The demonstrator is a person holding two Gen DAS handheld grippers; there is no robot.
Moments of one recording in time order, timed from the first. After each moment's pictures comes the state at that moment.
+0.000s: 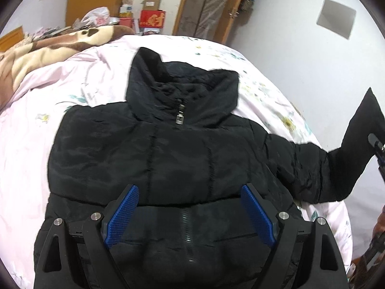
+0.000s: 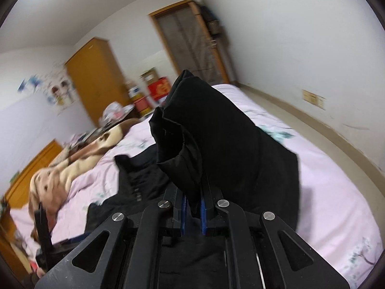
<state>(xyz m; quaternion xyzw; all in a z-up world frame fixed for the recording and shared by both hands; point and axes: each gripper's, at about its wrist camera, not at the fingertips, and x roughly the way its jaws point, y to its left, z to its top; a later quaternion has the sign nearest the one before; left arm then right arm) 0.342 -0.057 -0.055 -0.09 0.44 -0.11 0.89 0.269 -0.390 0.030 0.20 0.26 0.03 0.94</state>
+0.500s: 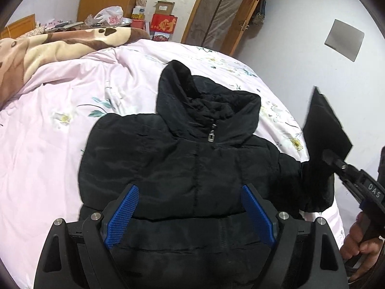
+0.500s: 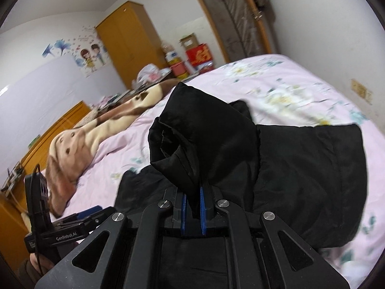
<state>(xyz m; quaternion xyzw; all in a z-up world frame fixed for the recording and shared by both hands) 0.351 0.025 -0.042 -0.12 0.42 -0.11 0.89 0.322 -0.247 -0.009 0.17 0.33 0.14 0.92</state>
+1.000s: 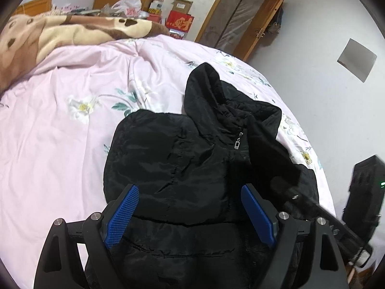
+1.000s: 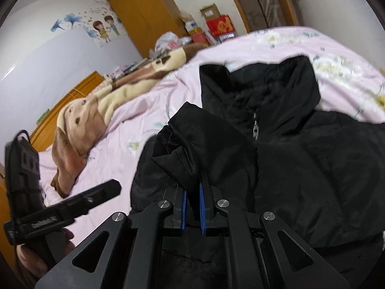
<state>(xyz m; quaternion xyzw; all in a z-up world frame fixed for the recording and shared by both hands) 0.363 0.085 -0.061 -0.17 0.43 -0.09 0.88 0.355 -0.147 -0.069 0.16 0.40 0.20 0.88</state>
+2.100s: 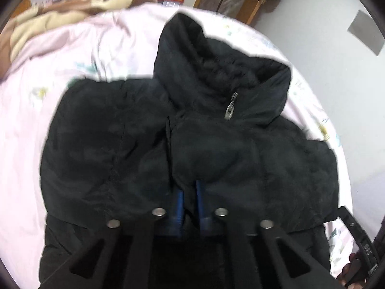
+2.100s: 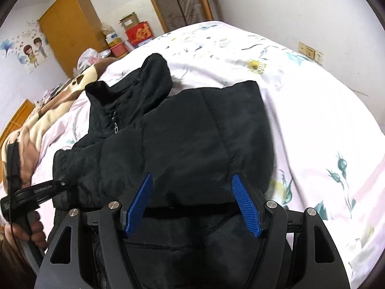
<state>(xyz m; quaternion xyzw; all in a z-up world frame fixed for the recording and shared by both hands) 0.416 -0.009 -0.105 -0.12 0.49 -0.09 0.86 0.303 -0.302 -0.082 0.17 0.42 -0.03 0.89</state>
